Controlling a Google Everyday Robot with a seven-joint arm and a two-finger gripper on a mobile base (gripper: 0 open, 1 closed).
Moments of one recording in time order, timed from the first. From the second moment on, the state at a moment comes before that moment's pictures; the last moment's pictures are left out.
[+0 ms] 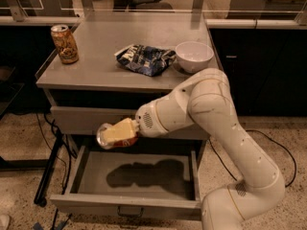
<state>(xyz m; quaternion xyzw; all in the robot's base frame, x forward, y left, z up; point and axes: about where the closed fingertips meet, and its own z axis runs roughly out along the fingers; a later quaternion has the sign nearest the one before) 0.483 0.069 0.791 -0.28 0.85 0.39 0.23</state>
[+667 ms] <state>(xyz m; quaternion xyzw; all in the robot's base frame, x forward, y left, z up) 0.464 0.045 0.745 -0.23 0.86 0.42 0.19</state>
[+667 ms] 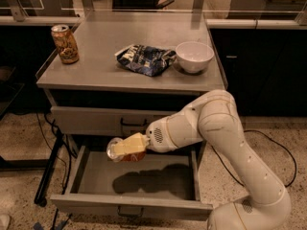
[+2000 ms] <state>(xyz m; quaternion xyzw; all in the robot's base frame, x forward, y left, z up) 0.478 0.046 0.675 -0.19 0.88 0.42 0.13</state>
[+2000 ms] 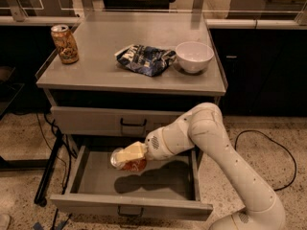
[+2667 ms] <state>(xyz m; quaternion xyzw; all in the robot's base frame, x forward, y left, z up) 0.485 0.054 0.633 -0.15 0.88 0.44 0.11</state>
